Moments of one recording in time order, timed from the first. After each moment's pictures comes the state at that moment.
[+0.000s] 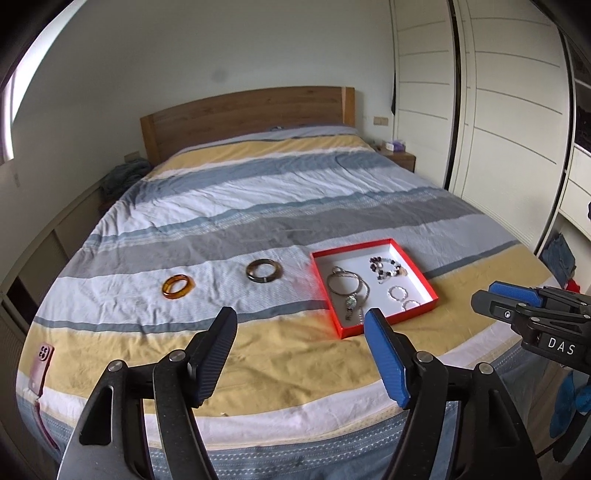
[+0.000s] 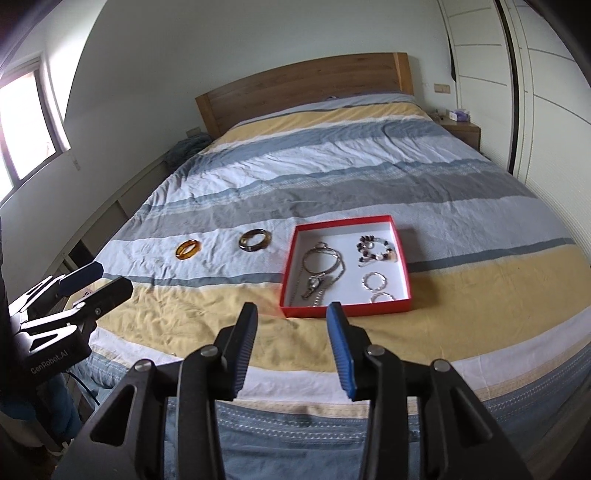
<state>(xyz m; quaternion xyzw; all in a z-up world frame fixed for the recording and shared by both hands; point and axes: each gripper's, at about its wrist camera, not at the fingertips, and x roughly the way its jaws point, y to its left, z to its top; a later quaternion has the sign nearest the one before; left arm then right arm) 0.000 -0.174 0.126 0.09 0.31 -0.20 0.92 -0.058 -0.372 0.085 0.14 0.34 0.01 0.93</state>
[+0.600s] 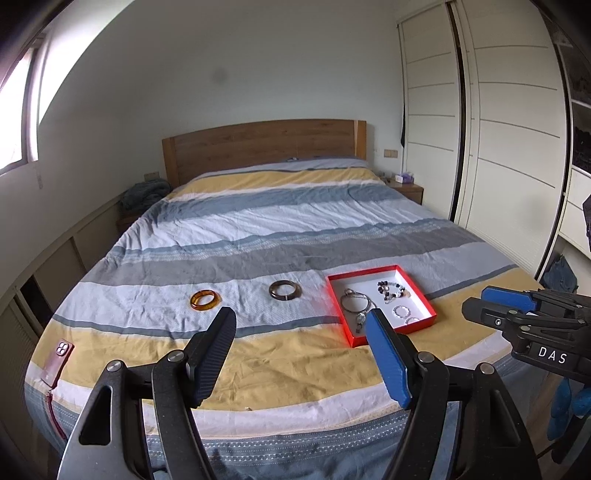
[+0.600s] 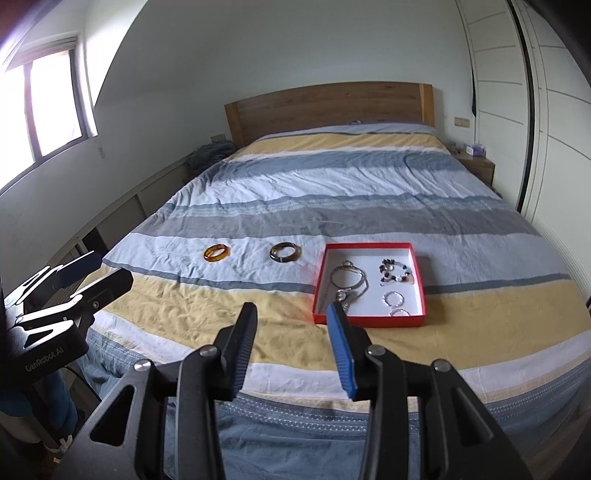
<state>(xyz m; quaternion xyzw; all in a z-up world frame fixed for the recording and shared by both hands) -0.054 -0.127 0.157 0.06 0.25 -0.19 0.95 -0.092 -0.320 0.124 0.09 0.30 0.03 0.95</state>
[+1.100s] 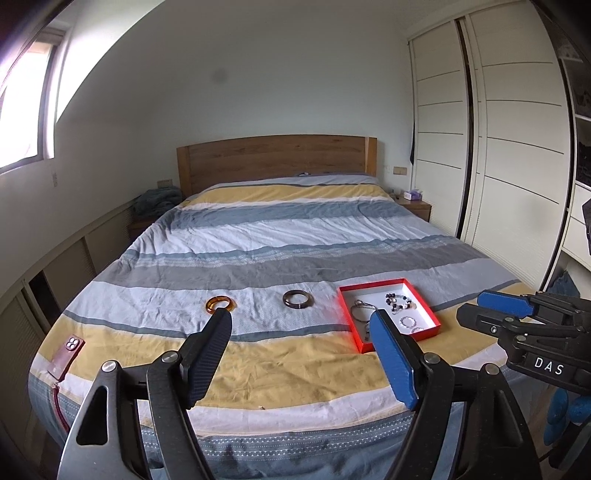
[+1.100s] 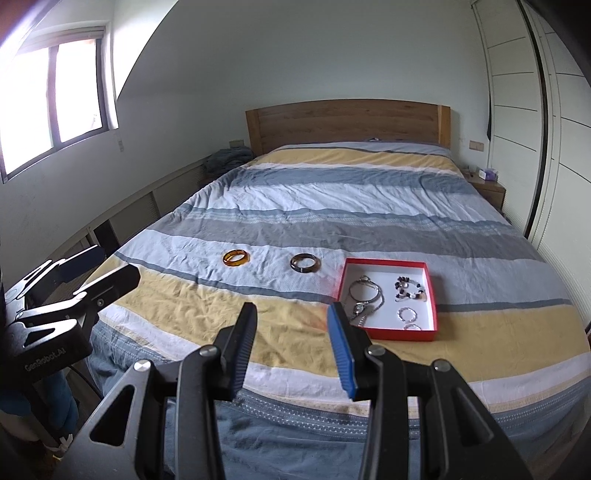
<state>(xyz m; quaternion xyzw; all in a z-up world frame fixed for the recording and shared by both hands) -0.072 -0.098 0.164 0.04 0.23 -0.17 0.96 -0.101 -0.289 0.136 0.06 0.28 0.05 0.96</state>
